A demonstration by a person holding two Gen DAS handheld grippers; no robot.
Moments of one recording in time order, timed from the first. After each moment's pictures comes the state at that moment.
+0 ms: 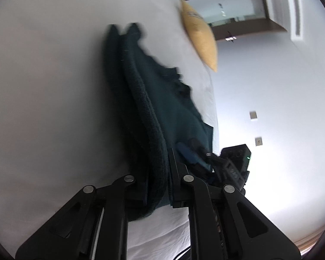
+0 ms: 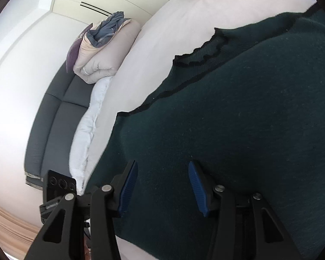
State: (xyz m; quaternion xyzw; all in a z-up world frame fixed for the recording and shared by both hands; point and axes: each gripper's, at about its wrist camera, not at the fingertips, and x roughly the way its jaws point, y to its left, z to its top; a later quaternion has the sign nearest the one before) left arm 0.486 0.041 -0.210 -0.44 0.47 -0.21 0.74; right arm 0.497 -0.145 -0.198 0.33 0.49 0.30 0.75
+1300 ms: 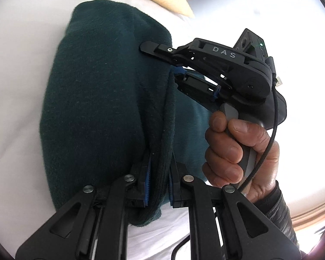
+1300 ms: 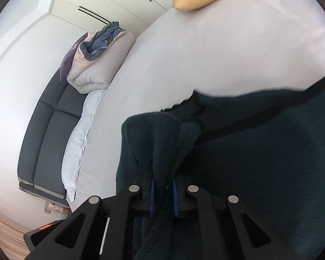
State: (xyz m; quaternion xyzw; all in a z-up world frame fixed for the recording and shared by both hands) left arm 0.511 -0.127 -0.175 -0.25 0.51 -0.27 0.78; right arm 0.565 -0.203 -0.168 0.29 0.48 0.27 0.78
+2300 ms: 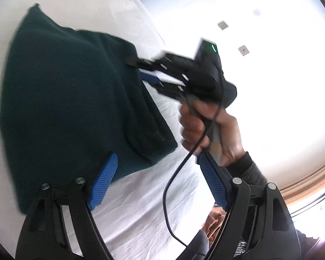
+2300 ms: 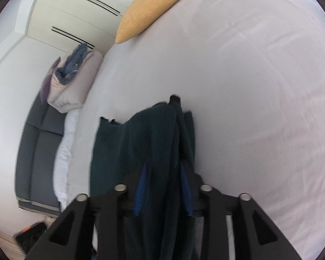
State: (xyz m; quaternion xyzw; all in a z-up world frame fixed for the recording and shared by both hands) left arm 0.520 -0.116 -0.125 -0.23 0.50 -0.38 0.74; right arm 0.526 -0.386 -0.199 0.33 0.49 0.19 0.78
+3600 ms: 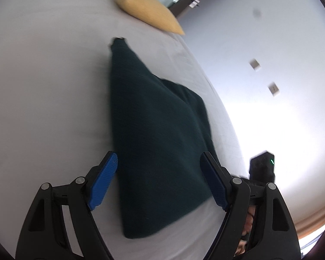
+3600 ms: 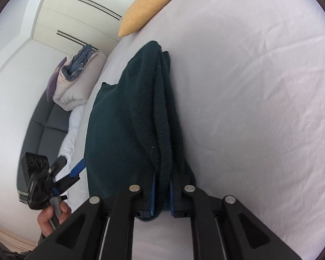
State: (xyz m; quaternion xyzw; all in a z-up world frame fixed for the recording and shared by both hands) left arm 0.532 -0.052 -0.145 -0.26 0.45 -0.24 0.82; right arm 0.395 -0.393 -0.226 0.33 0.48 0.18 0.79
